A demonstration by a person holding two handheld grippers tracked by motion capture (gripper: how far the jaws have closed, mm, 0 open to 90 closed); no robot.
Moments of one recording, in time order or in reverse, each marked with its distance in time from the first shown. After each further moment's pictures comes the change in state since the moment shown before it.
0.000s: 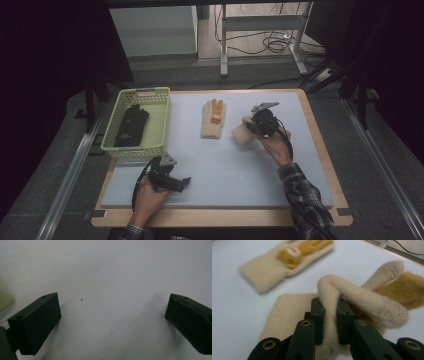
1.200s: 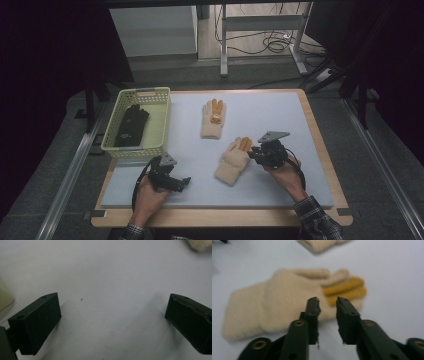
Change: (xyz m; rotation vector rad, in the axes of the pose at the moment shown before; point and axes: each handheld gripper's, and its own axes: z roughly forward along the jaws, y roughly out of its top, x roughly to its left) left arm 0.000 0.000 0.000 -0.001 0.001 -0.001; right arm 0.043 -0.072 -0.048 -0.009 0.130 -0.035
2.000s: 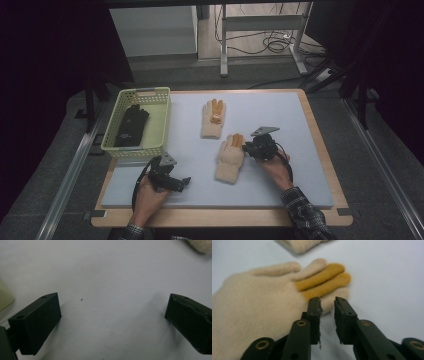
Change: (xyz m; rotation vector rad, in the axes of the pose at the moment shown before) left arm 0.000 0.000 0.000 0.000 -0.001 0.000; right arm -0.019 0.008 0.049 -0.015 -0.024 0.047
